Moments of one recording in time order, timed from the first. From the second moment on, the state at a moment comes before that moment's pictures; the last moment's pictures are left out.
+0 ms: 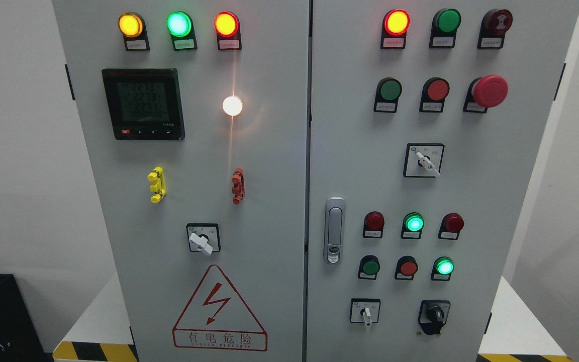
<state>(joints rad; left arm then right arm) 0.04 -0.10 -0.07 -0.08 0.08 -0.11 0.18 0.18 0.11 0.14 -0.28 -0.04 0.00 -0.02</state>
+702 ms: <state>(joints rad) 0.04 -0.10 -0.07 -0.08 0.08 -0.11 0.18 0.18 0.11 0.14 -0.28 -0.01 0.00 -0.01</state>
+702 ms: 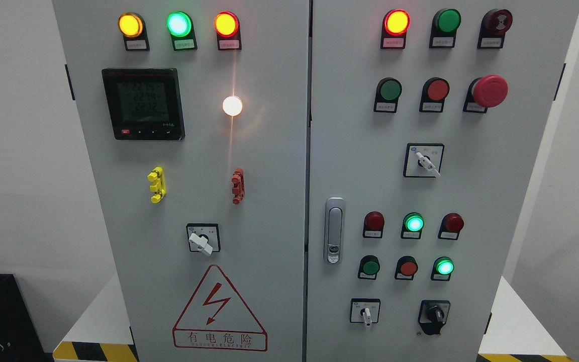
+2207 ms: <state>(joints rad) 0.04 -0.10 -0.07 -0.08 0.08 -0.11 0.18 0.09 0.08 0.12 -0.56 0.70 0.00 -0.20</state>
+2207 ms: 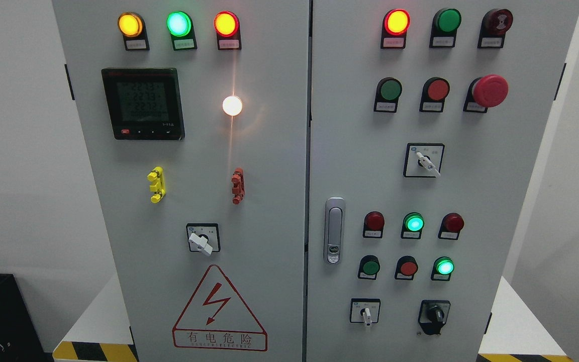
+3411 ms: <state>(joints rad) 0.04 -0.10 -0.07 -0.08 0.08 -0.11 0.18 0.05 0.10 -0.07 -1.10 1.17 0.00 -0.18</state>
